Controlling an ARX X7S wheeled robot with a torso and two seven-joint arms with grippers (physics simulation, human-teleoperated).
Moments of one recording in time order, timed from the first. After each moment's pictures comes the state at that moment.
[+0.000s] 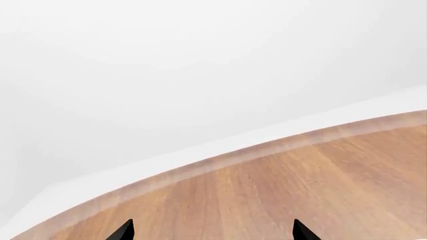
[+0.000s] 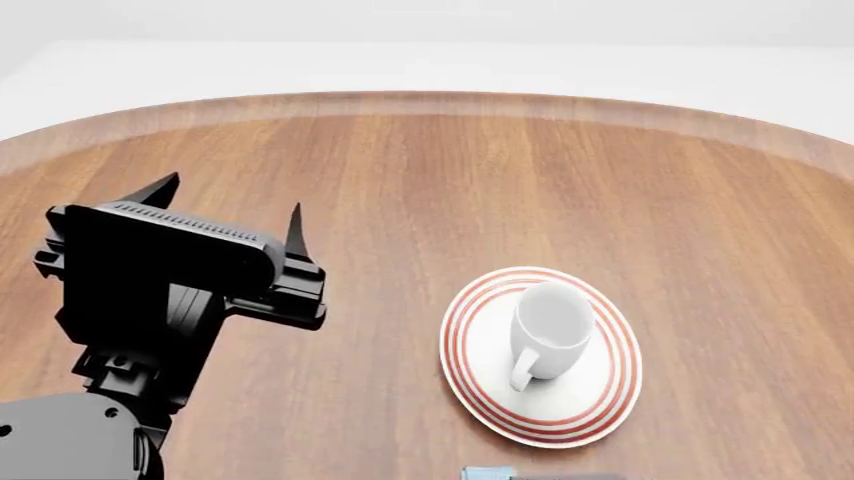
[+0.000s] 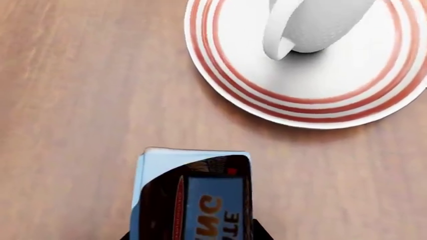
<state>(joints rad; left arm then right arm) -1.26 -1.07 1.31 0.76 -1.20 -0.27 -1.11 0.18 0.57 -0.92 -0.67 1.23 0.50 1.29</state>
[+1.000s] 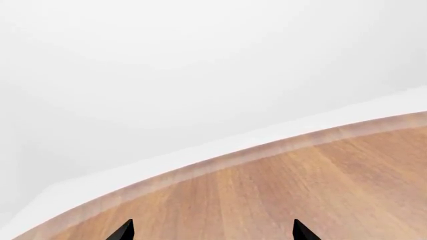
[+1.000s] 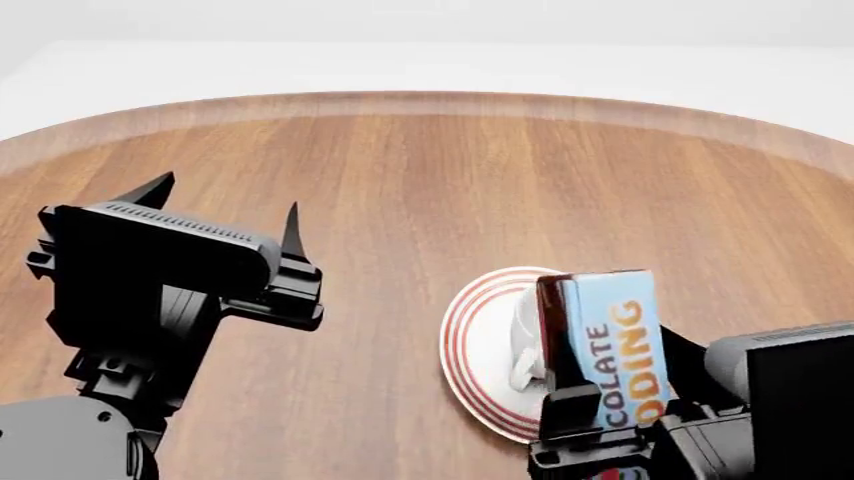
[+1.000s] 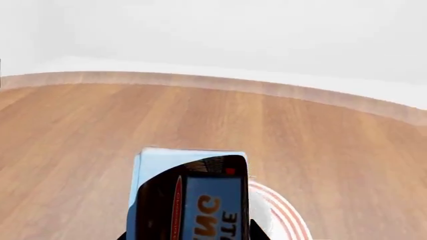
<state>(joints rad) -1.26 -1.08 1.30 0.78 -1.21 -0.27 -1.12 2.03 0.86 -2.83 -1.04 1.05 -0.65 1.57</state>
